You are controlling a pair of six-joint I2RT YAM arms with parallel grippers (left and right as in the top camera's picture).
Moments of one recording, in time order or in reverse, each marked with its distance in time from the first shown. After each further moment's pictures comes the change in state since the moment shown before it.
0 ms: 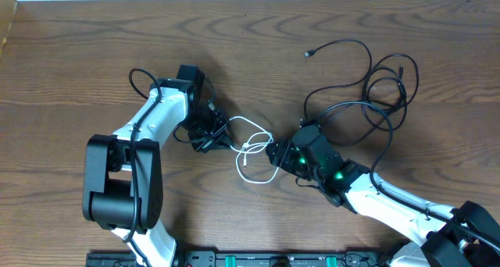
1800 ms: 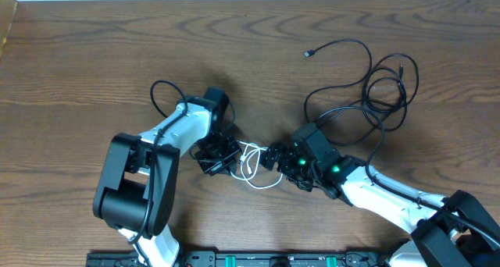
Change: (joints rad) left arm -0.163 0.000 -0.136 0.021 -0.210 -0.167; right arm -0.031 0.064 0.035 -0.122 -0.204 0.029
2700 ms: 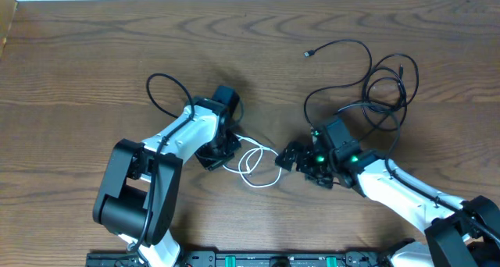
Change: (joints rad) left arm -0.053 -0.031 0.009 0.058 -0.281 -0.171; right arm -0.169 -0.045 -0.003 -0.155 -0.092 -0.279
